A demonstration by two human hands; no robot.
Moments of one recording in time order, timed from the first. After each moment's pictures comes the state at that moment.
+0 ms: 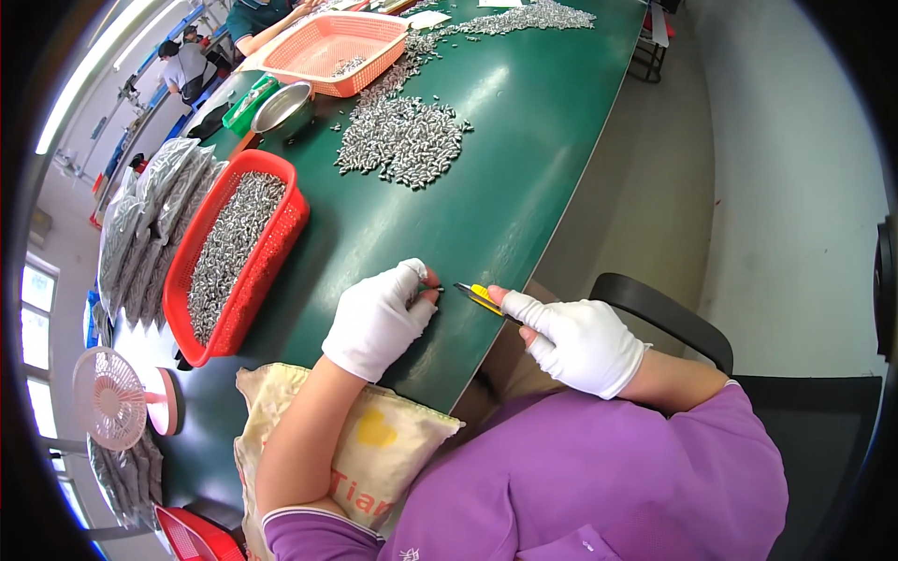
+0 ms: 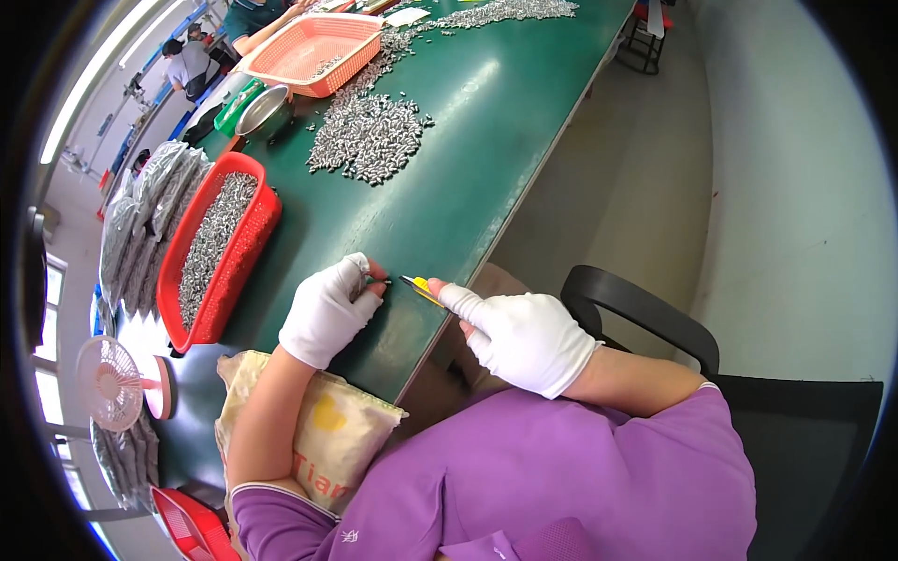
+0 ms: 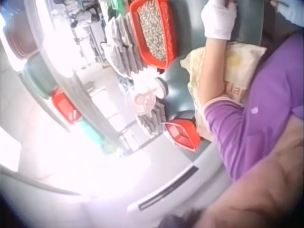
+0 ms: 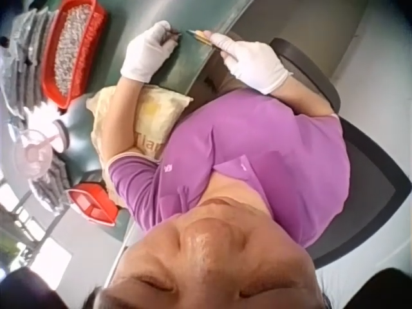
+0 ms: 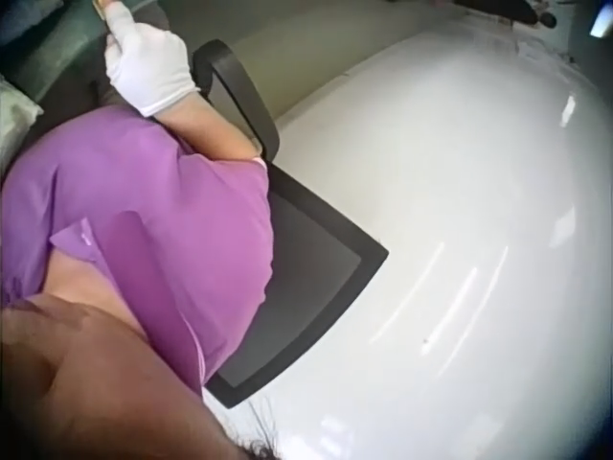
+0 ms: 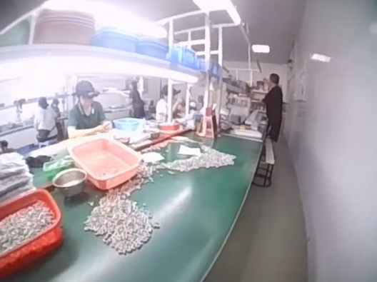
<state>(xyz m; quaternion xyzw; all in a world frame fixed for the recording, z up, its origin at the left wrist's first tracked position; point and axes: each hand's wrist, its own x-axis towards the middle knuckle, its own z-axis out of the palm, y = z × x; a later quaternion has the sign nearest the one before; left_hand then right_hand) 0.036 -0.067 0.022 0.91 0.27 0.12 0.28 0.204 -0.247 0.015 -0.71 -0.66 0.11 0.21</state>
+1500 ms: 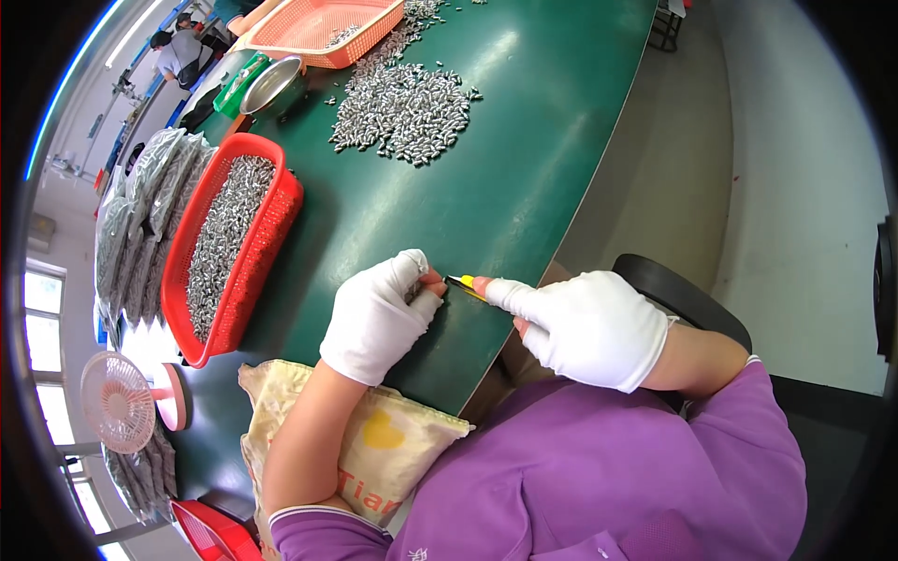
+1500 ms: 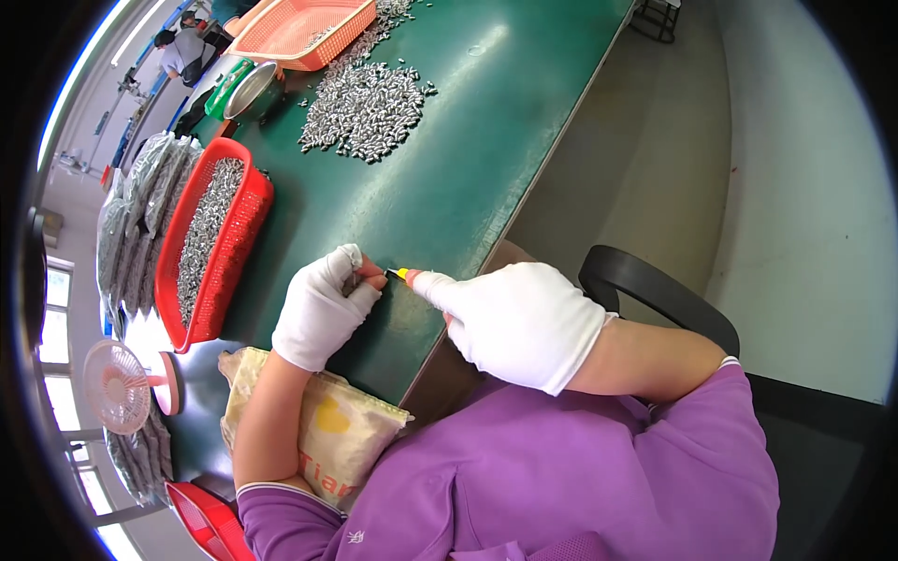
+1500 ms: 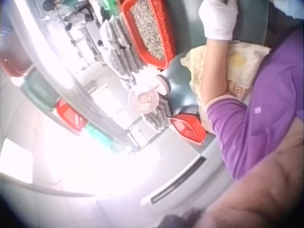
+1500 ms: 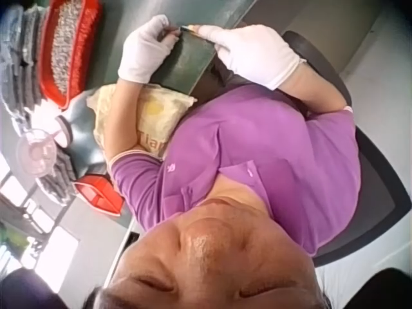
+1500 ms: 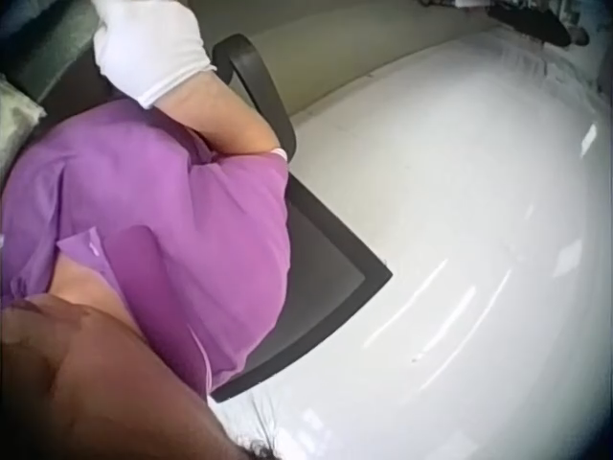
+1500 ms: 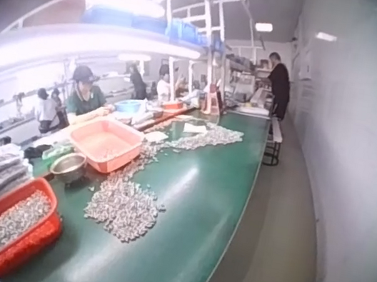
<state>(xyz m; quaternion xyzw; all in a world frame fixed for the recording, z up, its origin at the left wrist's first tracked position) 0.037 -0.066 0.018 0.87 0.31 0.11 0.36 0.210 -0.223 0.037 -0.67 -0.70 0.19 0.17</state>
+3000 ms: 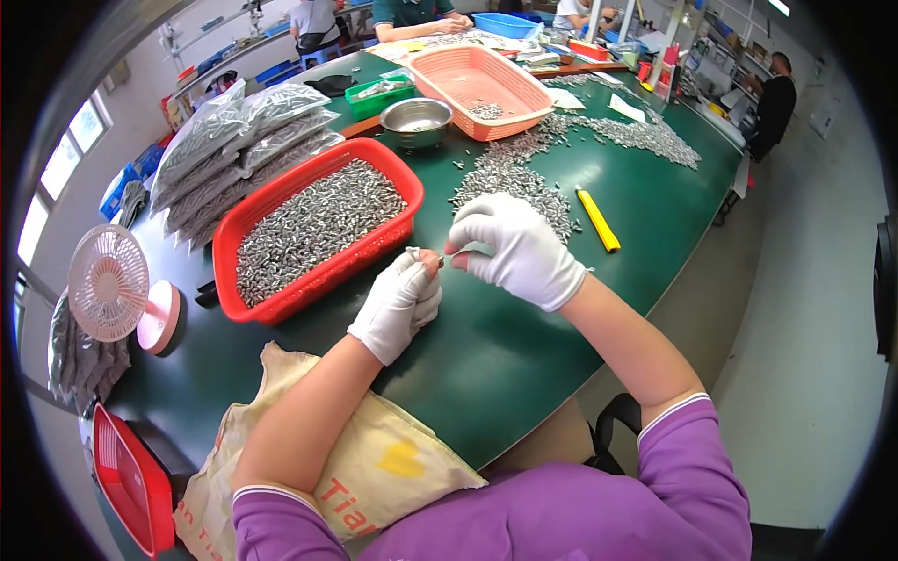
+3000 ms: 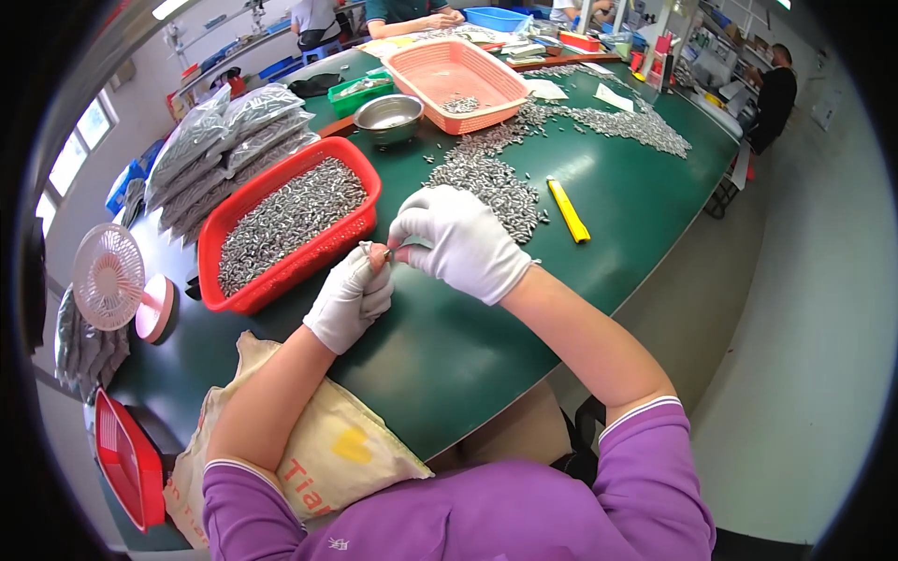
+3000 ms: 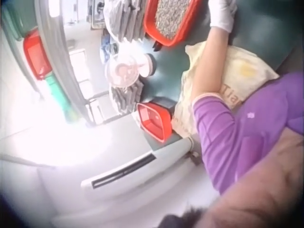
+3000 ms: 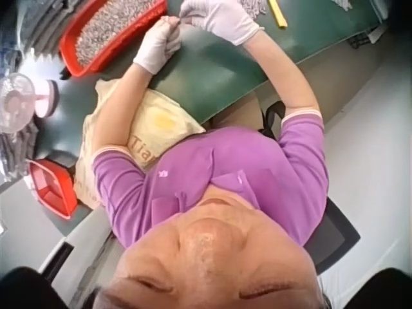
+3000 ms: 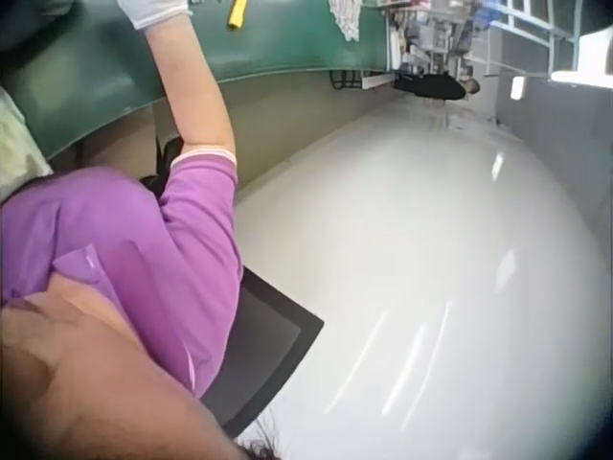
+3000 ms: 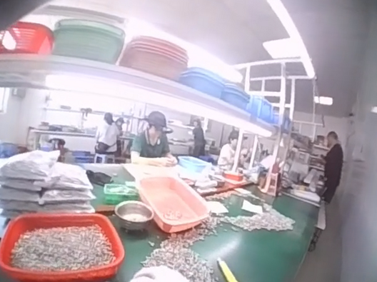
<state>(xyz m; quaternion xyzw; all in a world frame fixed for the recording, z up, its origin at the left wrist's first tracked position) 0.006 0.001 0.010 0.43 0.23 0.33 0.81 0.208 -0.019 0.050 -0.38 -0.84 0.03 0.39</state>
